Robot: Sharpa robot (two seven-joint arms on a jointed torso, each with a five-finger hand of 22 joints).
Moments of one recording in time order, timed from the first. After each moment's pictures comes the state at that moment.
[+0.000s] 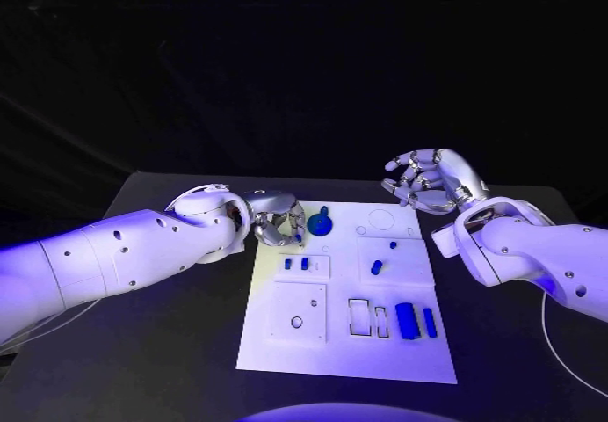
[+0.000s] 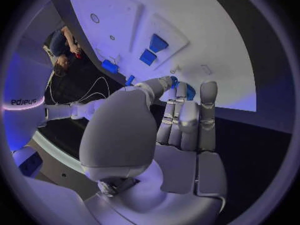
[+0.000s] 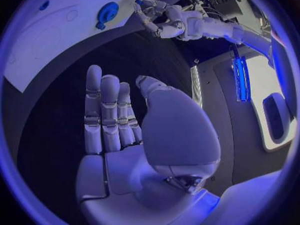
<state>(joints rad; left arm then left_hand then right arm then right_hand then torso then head) 1.21 -0.69 -0.05 1.34 -1.47 -0.09 0.11 1.42 -0.22 0.60 0.09 0.17 0.96 0.14 0.37 0.31 1.06 0.08 0.39 0.11 1.33 0.01 1.39 0.88 0.17 1.05 0.12 1.13 0.74 1.28 -0.92 -0.17 1.60 -0.77 -0.73 0.23 1.37 -0.21 0.34 0.28 0.31 0.83 0.15 0.32 0.51 1.04 0.07 0.84 0.68 1.35 0.00 0.81 0.68 0.17 1.19 0.09 0.41 0.62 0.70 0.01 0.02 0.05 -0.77</state>
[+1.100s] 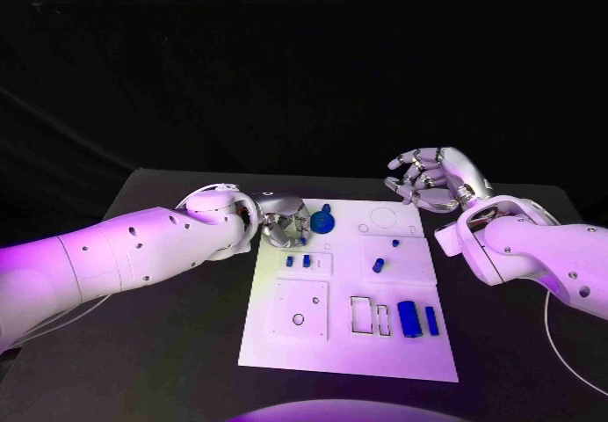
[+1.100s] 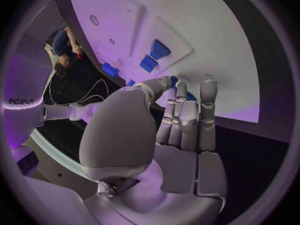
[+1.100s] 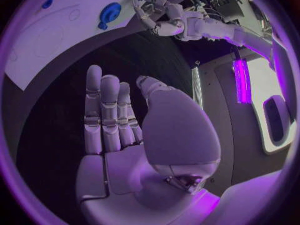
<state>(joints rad) 1.20 -0.65 -0.05 1.30 -1.47 -0.05 0.11 1.42 -0.22 0.60 0.09 0.17 0.96 0.14 0.37 0.31 1.06 0.08 0.39 0.11 1.33 0.01 1.39 0.86 0.17 1.05 0.12 1.13 0.73 1.28 -0.92 -0.17 1.60 -0.79 -0.74 0.20 1.36 -0.21 0.34 0.28 0.31 0.83 0.16 0.32 0.51 1.04 0.07 0.84 0.68 1.35 0.00 0.81 0.68 0.17 1.19 0.09 0.41 0.62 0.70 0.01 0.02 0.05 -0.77</state>
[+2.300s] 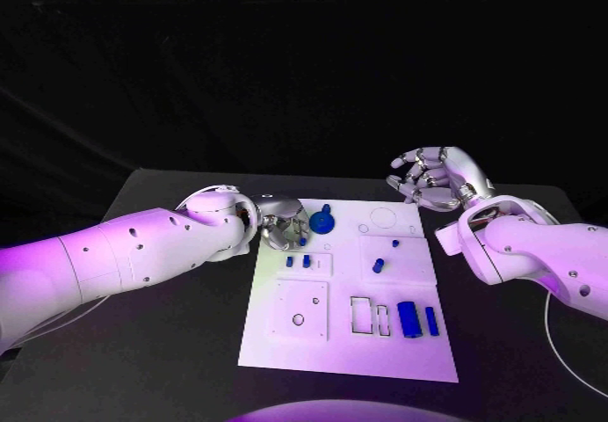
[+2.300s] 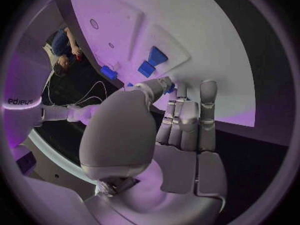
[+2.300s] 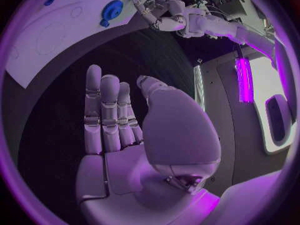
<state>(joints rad) 1.20 -0.65 -0.06 1.29 -1.47 -0.03 0.09 1.39 -0.24 0.60 0.09 0.17 0.90 0.15 0.31 0.30 1.07 0.09 0.36 0.11 1.32 0.02 1.39 0.85 0.17 1.04 0.12 1.12 0.72 1.28 -0.92 -0.17 1.60 -0.77 -0.76 0.20 1.35 -0.21 0.34 0.28 0.31 0.82 0.15 0.32 0.51 1.04 0.07 0.84 0.68 1.35 0.00 0.80 0.69 0.17 1.20 0.09 0.40 0.62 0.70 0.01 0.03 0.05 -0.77</state>
